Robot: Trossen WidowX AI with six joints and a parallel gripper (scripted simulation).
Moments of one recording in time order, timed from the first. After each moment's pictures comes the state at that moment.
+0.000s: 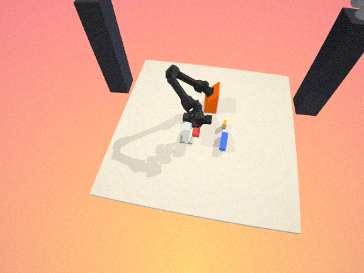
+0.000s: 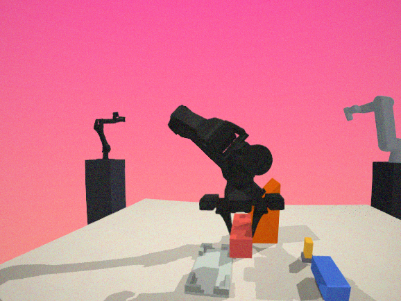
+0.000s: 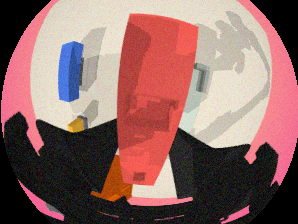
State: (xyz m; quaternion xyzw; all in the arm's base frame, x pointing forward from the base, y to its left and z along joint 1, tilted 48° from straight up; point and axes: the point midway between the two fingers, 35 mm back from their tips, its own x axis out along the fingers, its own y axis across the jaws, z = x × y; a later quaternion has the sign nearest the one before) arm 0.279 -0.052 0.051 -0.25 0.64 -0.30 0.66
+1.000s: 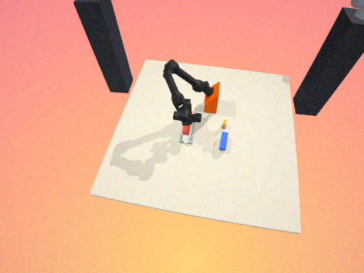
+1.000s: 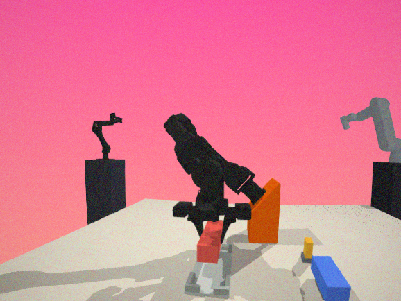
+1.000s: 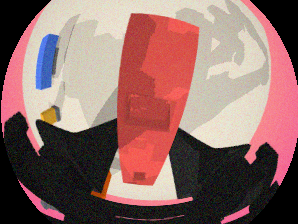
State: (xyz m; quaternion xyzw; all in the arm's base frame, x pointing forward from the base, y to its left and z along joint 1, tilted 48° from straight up) arm 0.250 -0.122 0.084 -0.28 0.64 -0.30 0.65
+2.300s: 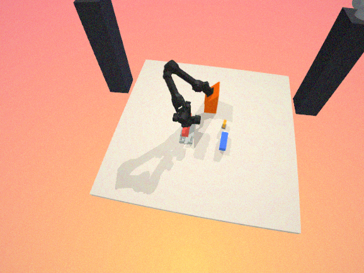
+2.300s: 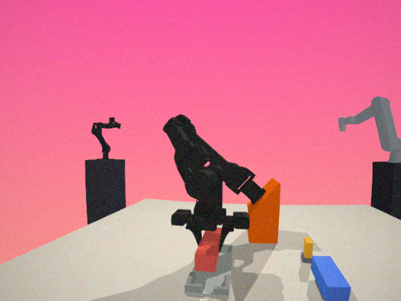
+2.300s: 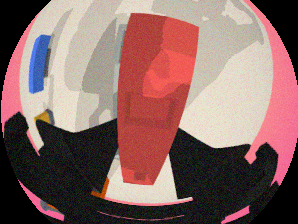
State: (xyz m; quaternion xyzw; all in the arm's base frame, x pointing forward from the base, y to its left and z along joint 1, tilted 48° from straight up) arm 0.251 -0.141 0.073 -0.28 0.64 -0.30 0.65
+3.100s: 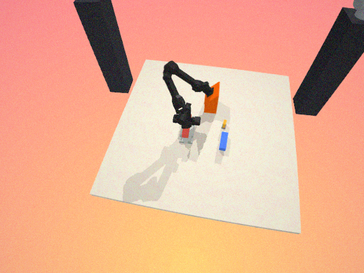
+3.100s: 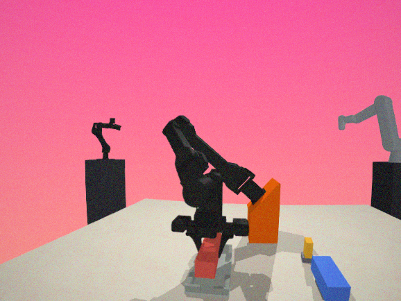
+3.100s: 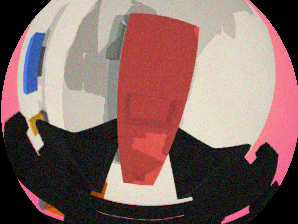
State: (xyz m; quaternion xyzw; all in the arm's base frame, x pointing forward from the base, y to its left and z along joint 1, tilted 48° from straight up) arm 0.248 -0.155 0.062 -0.28 0.64 -0.30 0.65
